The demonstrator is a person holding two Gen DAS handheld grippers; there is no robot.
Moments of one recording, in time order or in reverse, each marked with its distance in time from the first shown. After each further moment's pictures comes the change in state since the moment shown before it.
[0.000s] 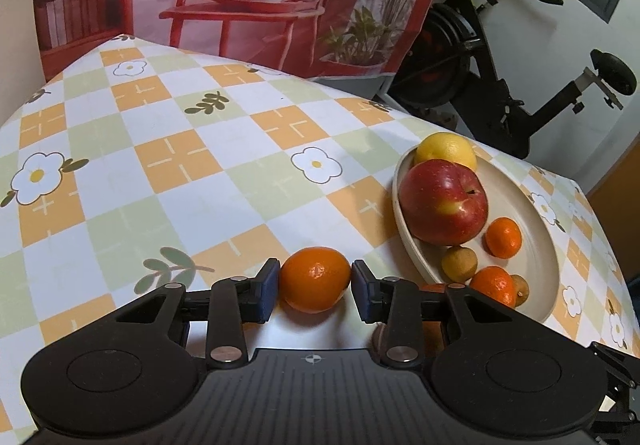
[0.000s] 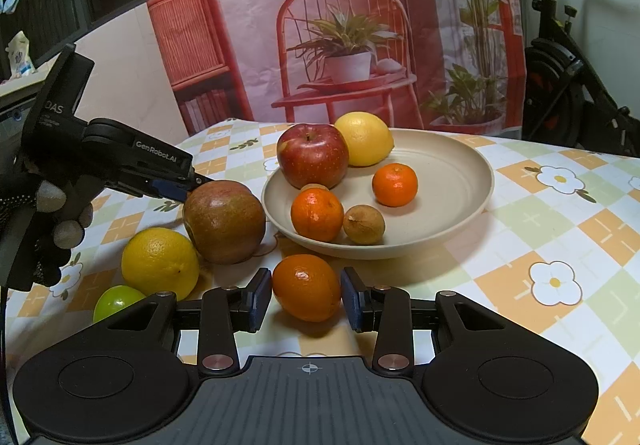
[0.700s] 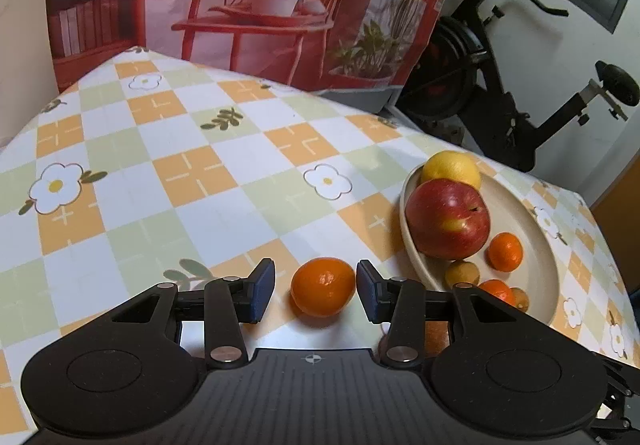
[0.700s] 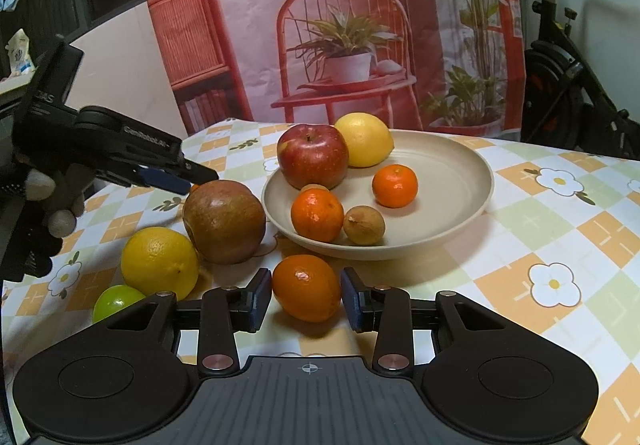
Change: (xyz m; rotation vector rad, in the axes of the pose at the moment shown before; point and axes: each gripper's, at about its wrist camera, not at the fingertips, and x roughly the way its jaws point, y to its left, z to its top) left arm -0.009 0.002 0.007 -0.020 -0.021 0.027; right arm 0.000 0.001 0.000 -0.005 -0.001 -0.004
